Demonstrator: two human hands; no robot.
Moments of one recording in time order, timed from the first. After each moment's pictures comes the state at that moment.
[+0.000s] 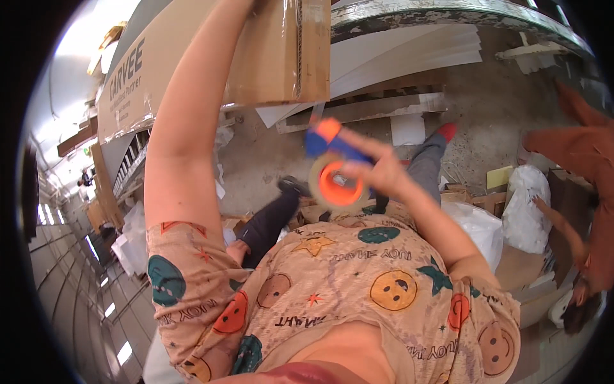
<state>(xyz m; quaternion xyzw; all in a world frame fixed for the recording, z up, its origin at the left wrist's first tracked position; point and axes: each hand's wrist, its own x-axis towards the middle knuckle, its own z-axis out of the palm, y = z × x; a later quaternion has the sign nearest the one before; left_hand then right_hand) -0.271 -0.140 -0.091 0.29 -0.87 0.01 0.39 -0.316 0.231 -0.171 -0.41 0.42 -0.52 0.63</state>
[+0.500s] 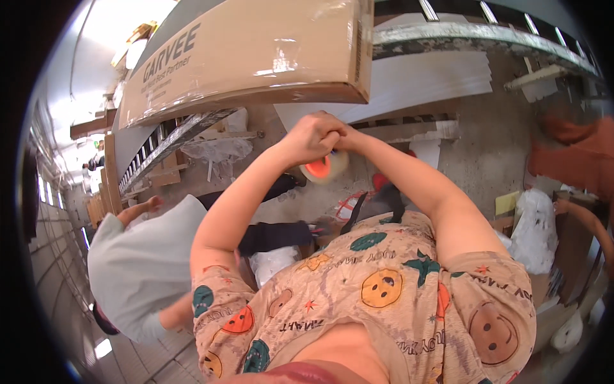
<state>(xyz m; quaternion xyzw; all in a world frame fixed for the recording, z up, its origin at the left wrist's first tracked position) -0.103 0.084 -0.097 0.24 -0.89 -0.37 0.08 -0.212 0.123 -0.237 -0.60 0.32 -0.45 0.58</state>
